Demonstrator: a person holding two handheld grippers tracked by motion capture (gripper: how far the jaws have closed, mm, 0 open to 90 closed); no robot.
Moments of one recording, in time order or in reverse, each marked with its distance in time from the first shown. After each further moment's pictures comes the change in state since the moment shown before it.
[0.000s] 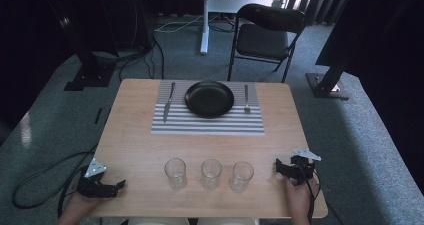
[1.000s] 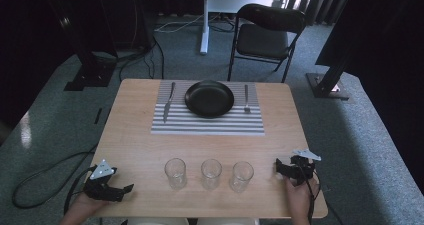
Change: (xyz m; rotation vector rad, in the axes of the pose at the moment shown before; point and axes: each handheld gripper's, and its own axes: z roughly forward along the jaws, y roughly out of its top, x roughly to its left) left arm -0.026 0.014 -0.002 -0.014 -0.153 0.084; right arm 0.000 0.000 0.000 -0.001 0.000 0.001
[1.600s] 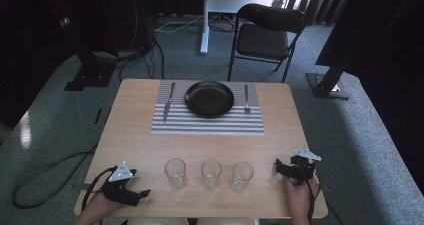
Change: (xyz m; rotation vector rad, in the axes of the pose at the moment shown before) left arm -0.038 0.024 0.023 -0.004 -0.126 0.097; right arm 0.000 0.000 0.000 0.001 0.000 0.001
